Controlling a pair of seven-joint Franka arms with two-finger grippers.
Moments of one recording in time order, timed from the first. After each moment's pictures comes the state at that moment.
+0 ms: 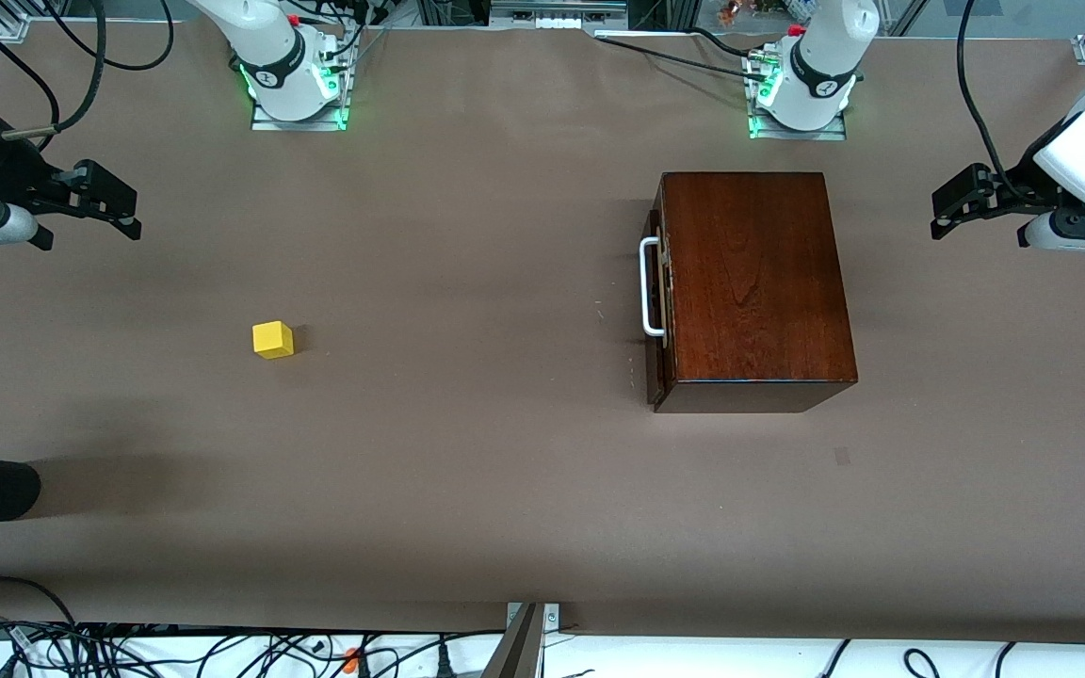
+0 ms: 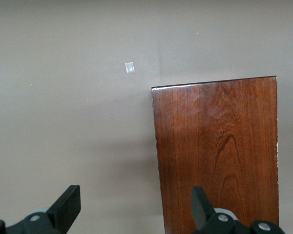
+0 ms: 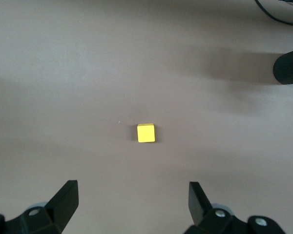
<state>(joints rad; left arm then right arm) -0.08 0.02 0.00 -1.55 0.00 1.55 -0.02 0.14 0.03 -0.05 -1.52 0.00 1.60 -0.05</state>
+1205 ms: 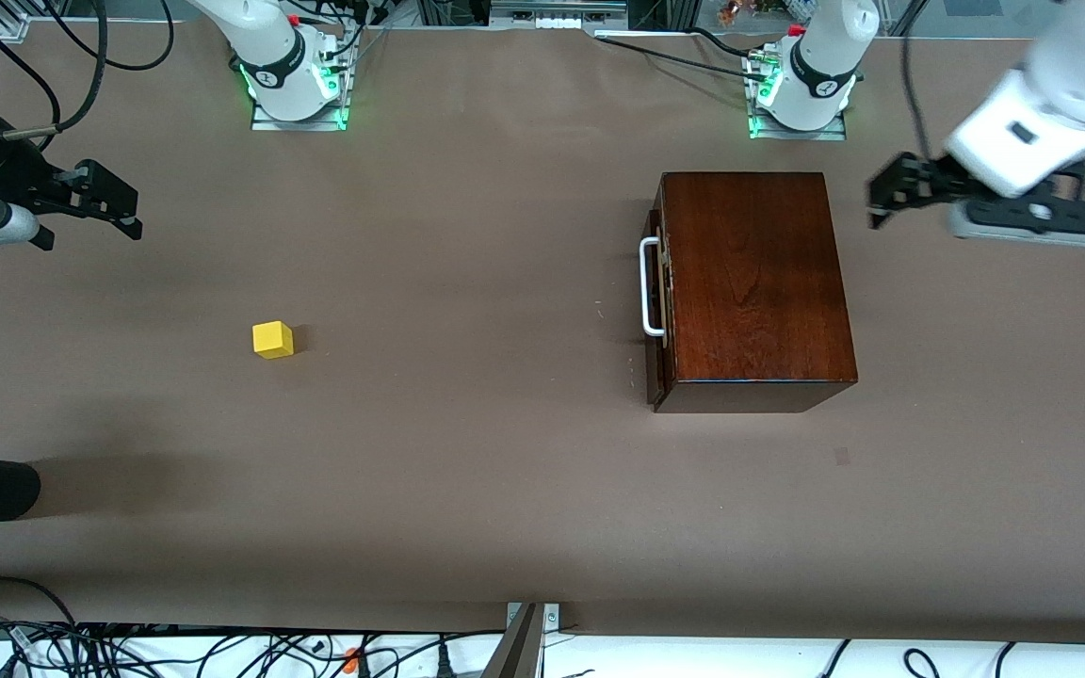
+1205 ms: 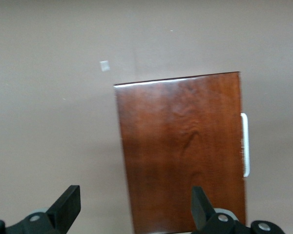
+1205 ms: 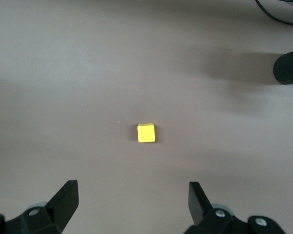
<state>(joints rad) -0.10 0.02 -0.18 -1.55 0.00 1.55 -0.21 0.15 0.03 -0.05 -1.52 0.00 1.60 -0.05</state>
